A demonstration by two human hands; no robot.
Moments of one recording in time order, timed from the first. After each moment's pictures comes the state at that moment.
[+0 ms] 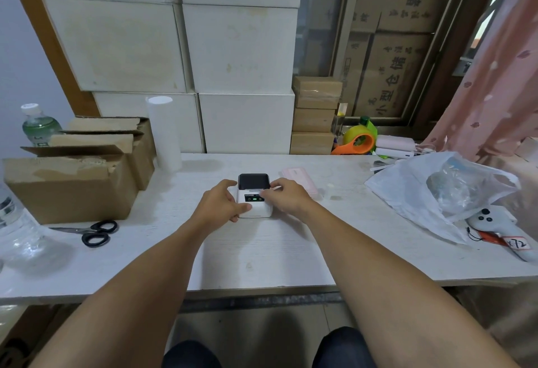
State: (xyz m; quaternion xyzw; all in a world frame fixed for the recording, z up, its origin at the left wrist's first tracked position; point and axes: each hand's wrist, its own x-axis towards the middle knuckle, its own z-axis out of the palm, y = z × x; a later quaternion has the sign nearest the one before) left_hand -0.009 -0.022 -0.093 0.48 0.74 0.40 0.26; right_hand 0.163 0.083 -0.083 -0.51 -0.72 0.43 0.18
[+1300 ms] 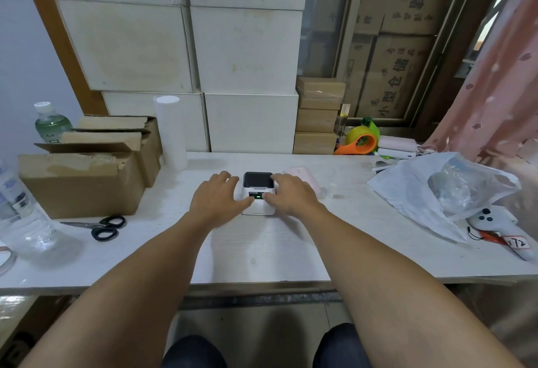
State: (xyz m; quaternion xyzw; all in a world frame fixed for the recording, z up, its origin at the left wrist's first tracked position) left_hand -0.013 -0.026 -0.082 0.59 0.79 0.16 -0.03; right_hand 0.158 0.071 -0.074 -0.47 -0.86 0.13 0.12
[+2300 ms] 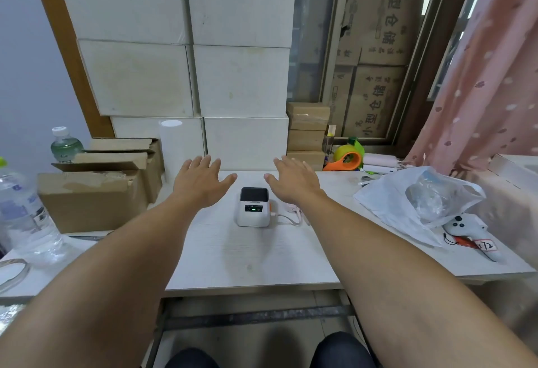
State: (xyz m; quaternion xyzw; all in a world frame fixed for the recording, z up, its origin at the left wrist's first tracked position) left_hand -0.035 -0.040 -0.002 0.57 0.81 0.07 -0.09; right_hand 0.176 0.059 0.004 -0.48 -0.87 0.00 0.10
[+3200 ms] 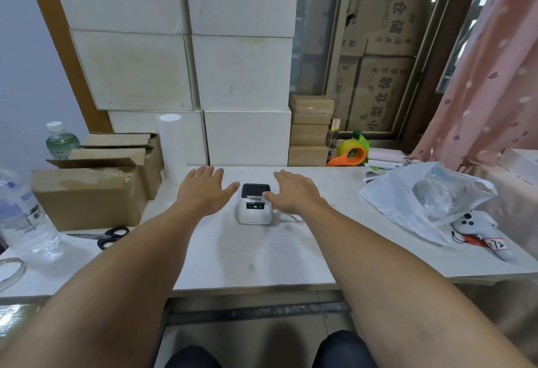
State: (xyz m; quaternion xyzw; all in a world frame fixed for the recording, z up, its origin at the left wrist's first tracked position) left_hand -0.037 -0.030 -0.035 0.58 0.81 0.08 -0.07; right_hand 0.178 0.052 -0.020 -0.48 -0.88 0.05 0.05
